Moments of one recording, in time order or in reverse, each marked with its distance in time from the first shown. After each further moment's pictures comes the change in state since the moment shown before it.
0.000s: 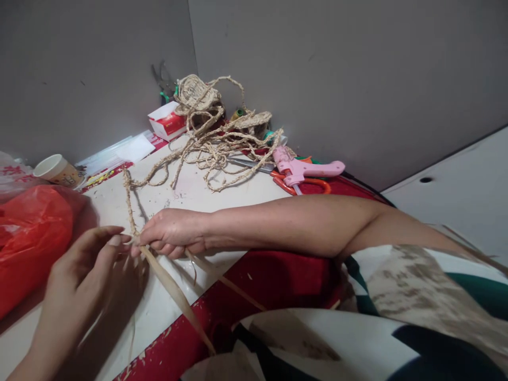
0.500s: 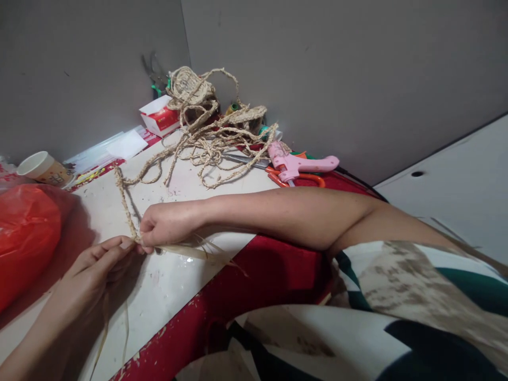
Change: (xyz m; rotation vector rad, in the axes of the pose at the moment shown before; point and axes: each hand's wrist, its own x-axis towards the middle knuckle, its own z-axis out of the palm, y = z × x) left_hand 0.019 -0.024 0.007 -0.455 -0.424 -0.353; right_hand 0.002 -0.008 -0.022 -0.825 -0.009 -0.180
